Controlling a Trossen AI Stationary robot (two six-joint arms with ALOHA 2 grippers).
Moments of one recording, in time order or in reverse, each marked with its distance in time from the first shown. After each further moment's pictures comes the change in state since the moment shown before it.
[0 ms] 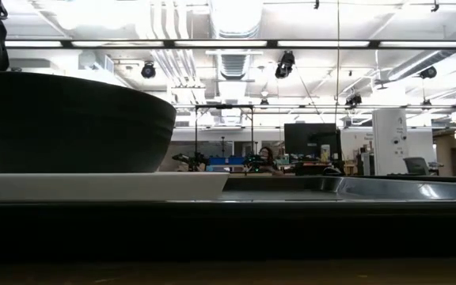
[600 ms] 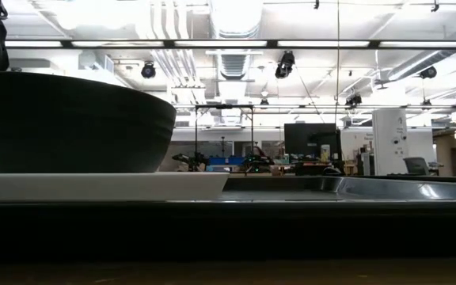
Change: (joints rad) left arm 0.000 0.000 0.000 0.000 0.000 0.000; right arm 0.104 0.184 -0.005 -0.012 -0.150 0.187
